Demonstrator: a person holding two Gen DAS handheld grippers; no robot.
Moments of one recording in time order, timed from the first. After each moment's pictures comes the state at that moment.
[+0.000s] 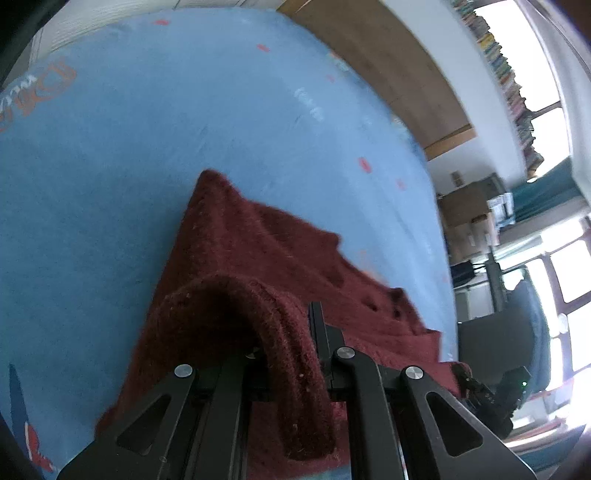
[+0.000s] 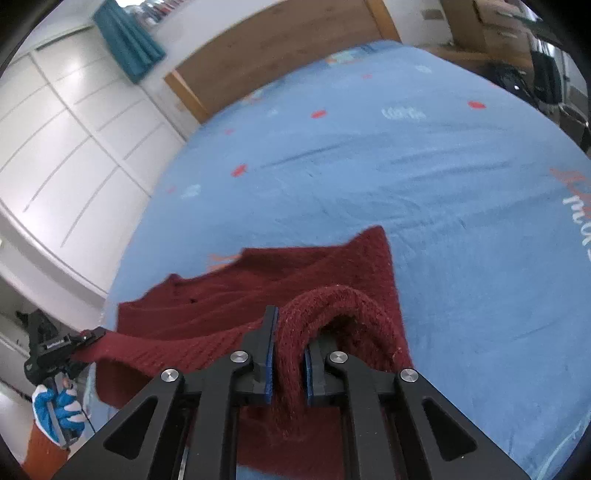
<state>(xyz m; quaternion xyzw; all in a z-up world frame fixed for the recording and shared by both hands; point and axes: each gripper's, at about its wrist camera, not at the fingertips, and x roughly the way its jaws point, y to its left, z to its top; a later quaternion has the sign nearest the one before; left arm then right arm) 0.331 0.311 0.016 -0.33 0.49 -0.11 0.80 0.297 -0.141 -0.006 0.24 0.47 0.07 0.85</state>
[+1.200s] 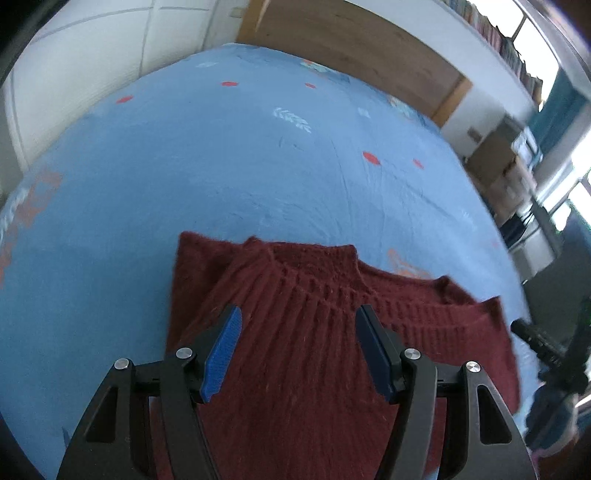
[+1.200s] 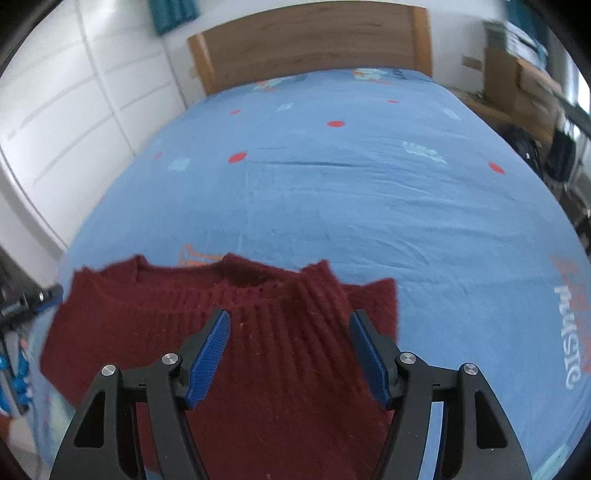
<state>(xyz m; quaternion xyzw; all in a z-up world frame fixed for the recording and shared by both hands) 0.344 0.258 0.030 -0.13 0.47 -0.08 0.87 0.345 -0.087 -0.008 0.08 0.48 0.06 0.87</state>
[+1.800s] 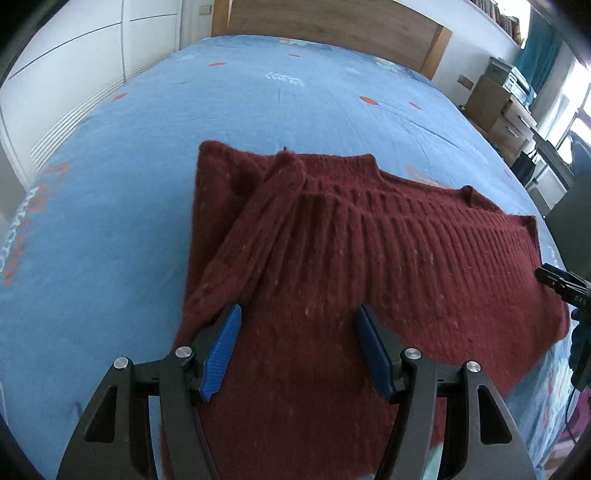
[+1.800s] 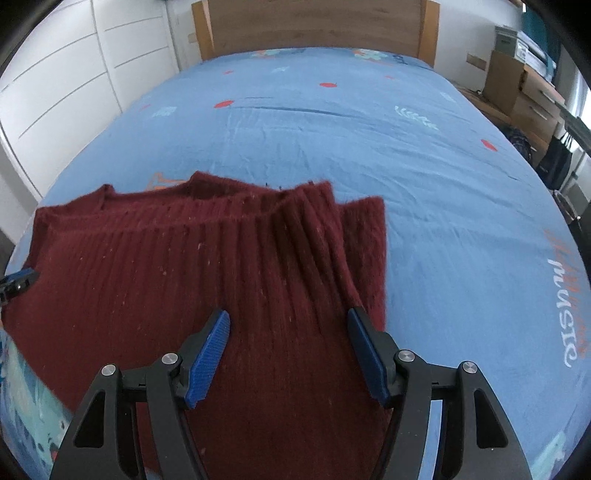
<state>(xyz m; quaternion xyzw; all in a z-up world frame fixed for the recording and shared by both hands) 0.265 0.269 -0.014 -0.05 0.50 -0.09 0.86 0.304 -0.097 -0.057 0.03 0.51 0.05 0.86</state>
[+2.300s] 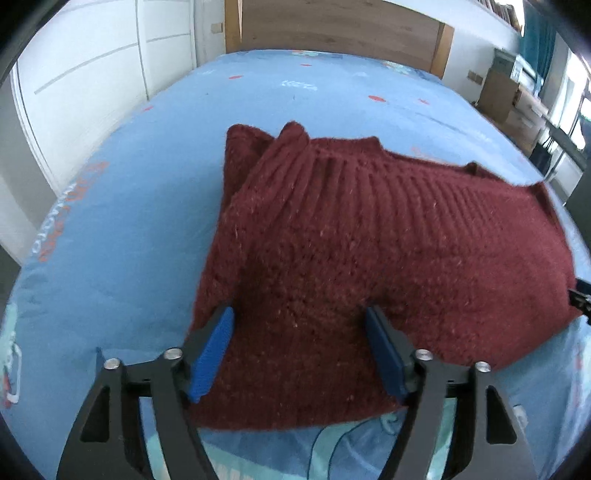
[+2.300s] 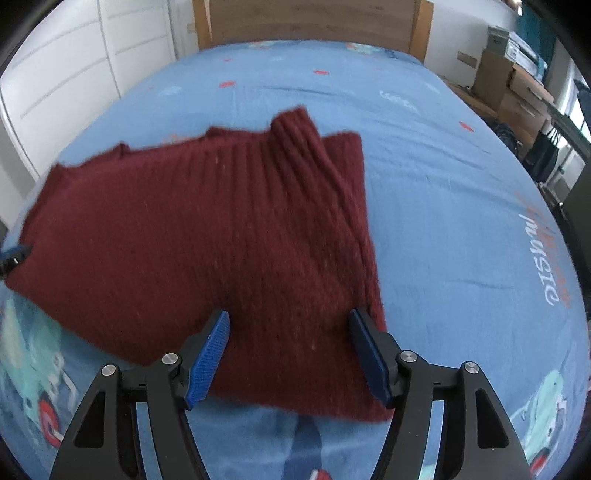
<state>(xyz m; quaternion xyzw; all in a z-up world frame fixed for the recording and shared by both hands) 0.214 0.255 -0.020 0.01 0.47 -0.03 0.88 0.222 -0.085 -0.057 0.00 0.53 0.02 0.85</state>
